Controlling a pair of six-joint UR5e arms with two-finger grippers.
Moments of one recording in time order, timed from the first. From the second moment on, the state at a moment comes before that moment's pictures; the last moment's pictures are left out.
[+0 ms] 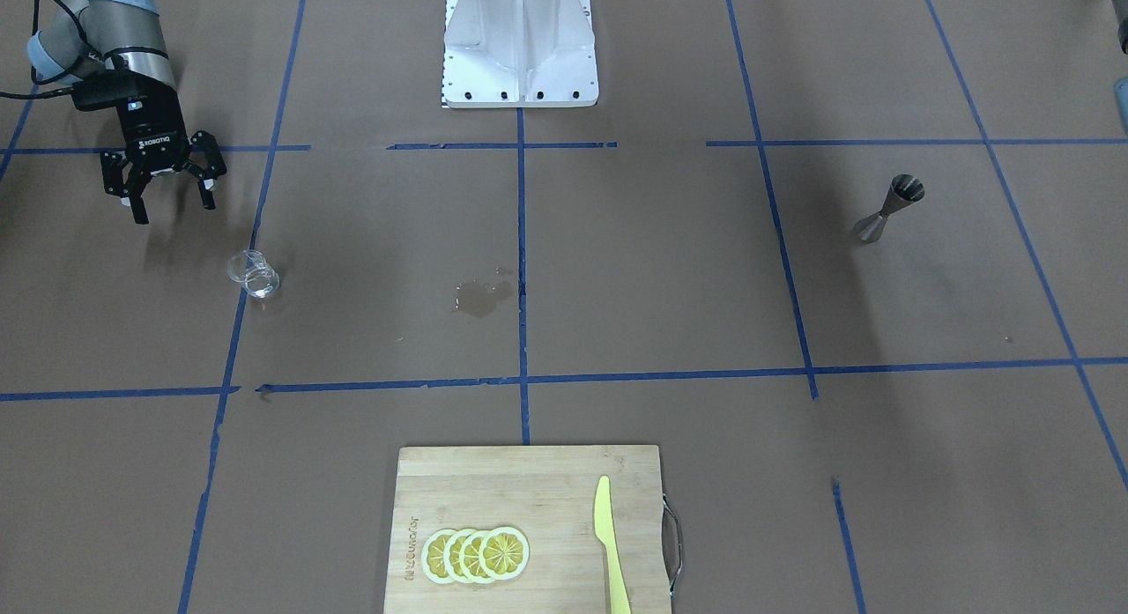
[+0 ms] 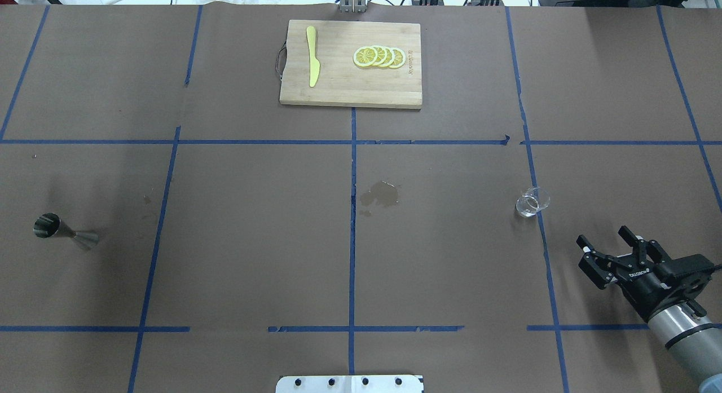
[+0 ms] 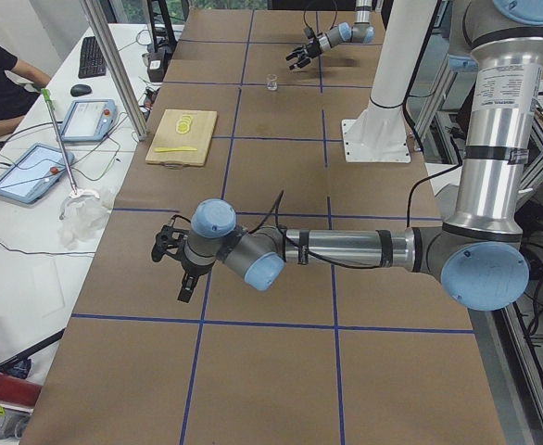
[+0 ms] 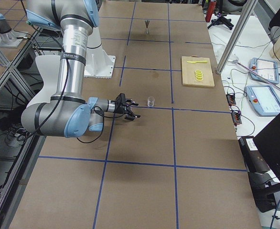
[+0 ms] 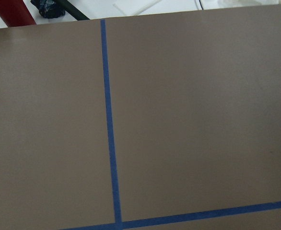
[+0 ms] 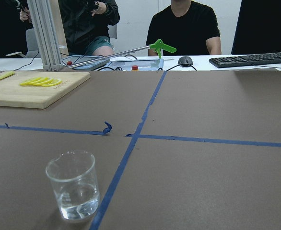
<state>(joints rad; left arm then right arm) -1.46 -1.65 -1.48 -2.14 -2.24 -0.30 0.02 -1.91 1.64 -0.10 0.51 1.15</state>
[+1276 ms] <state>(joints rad) -1.60 -1.64 -1.52 -1.69 -2.32 0.13 1.00 -1.81 1.63 -0.33 1.76 0.73</state>
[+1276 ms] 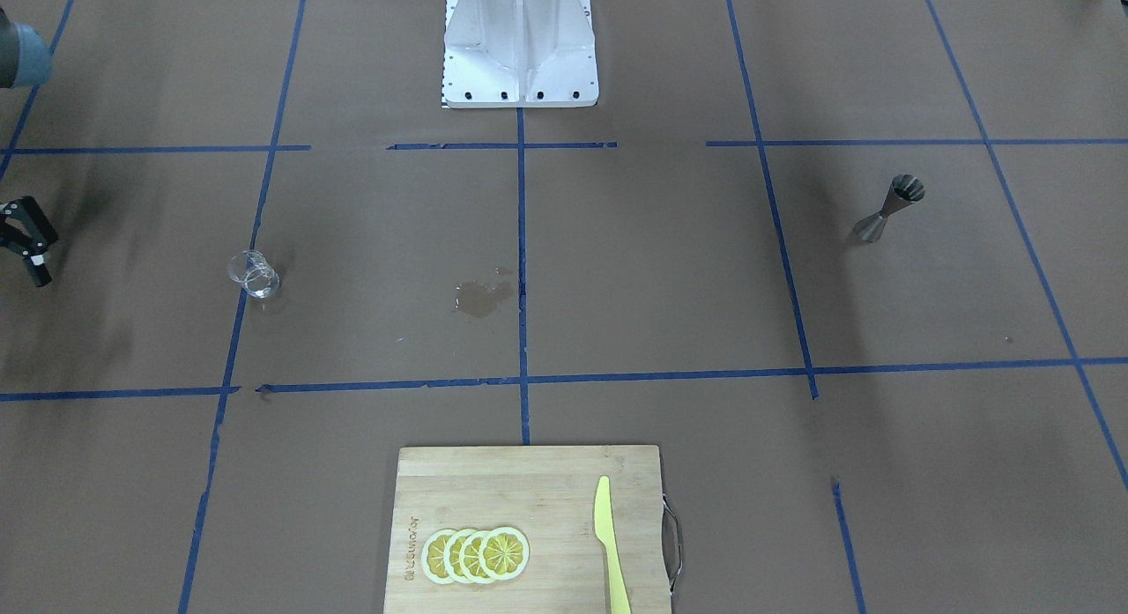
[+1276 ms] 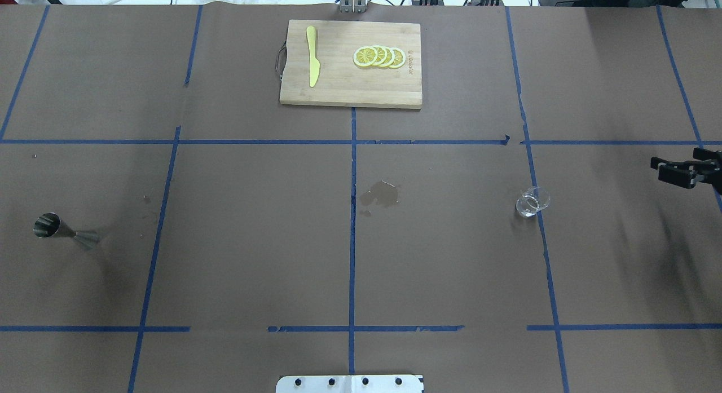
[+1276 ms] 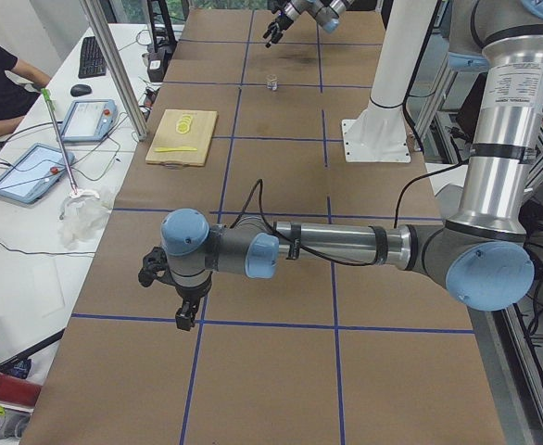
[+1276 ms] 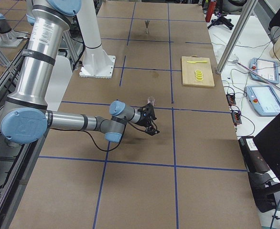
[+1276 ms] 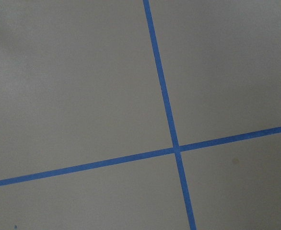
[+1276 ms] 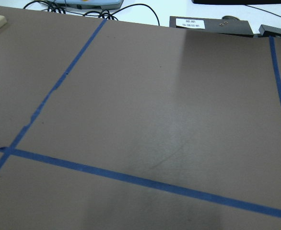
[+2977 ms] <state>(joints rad) -1.60 -1.57 -1.62 -1.50 -2.32 0.08 1.56 -1.65 1.77 -1.74 2.30 -0.47</state>
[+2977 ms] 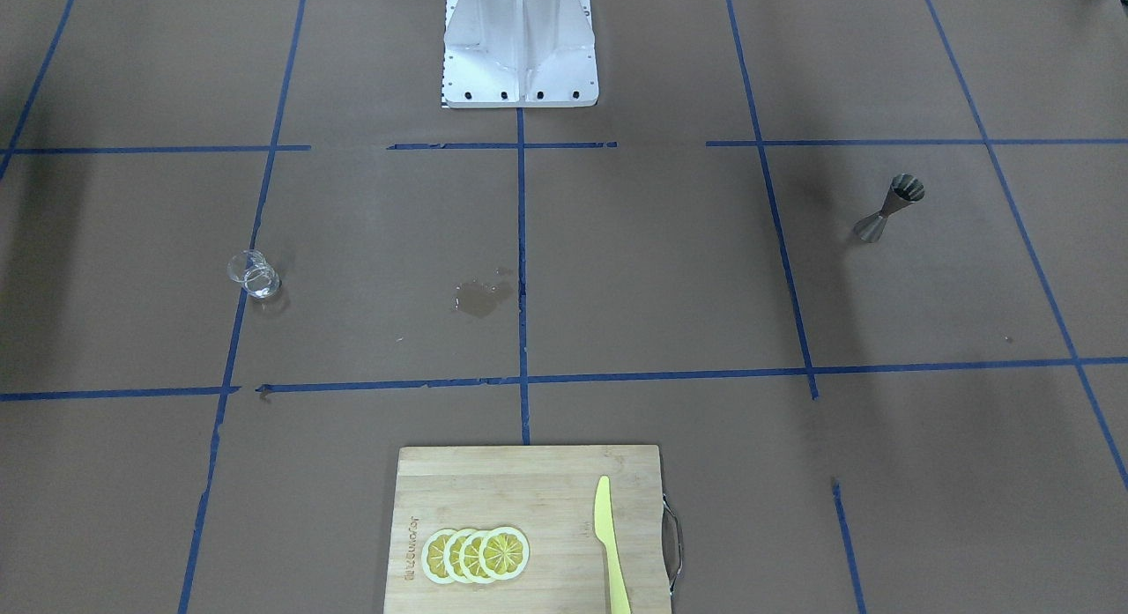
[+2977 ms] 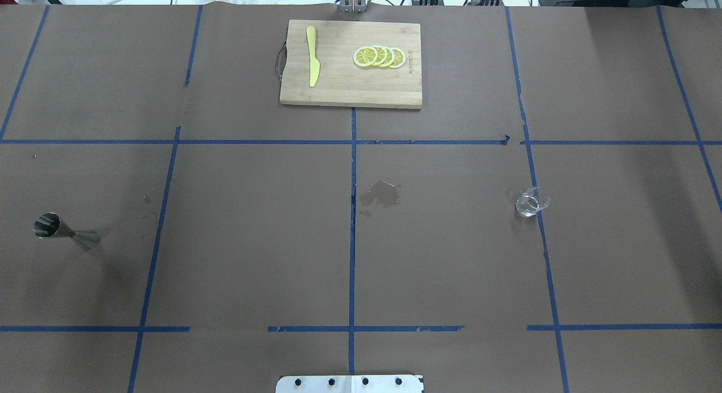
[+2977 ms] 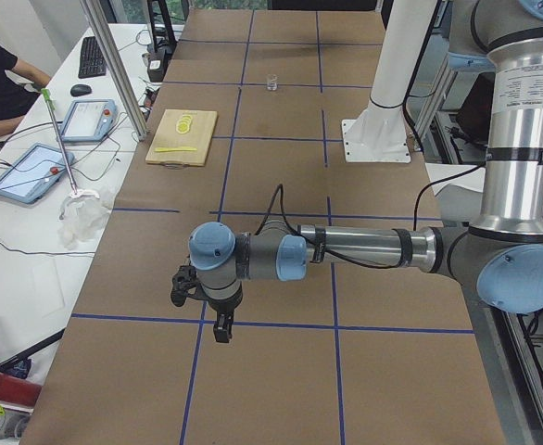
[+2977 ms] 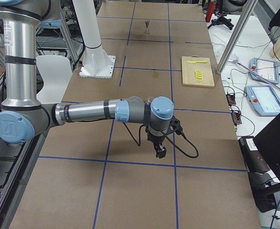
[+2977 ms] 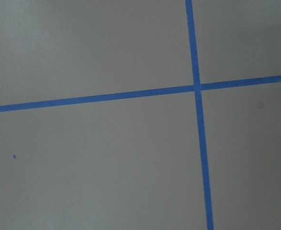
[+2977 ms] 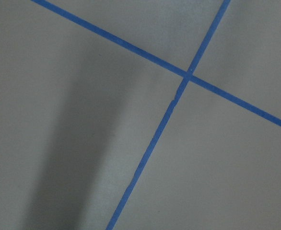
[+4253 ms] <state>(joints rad) -1.59 -1.53 -1.71 -1.57 -2.29 0.16 1.56 -1.70 1.75 -1.73 2.44 -0.47</state>
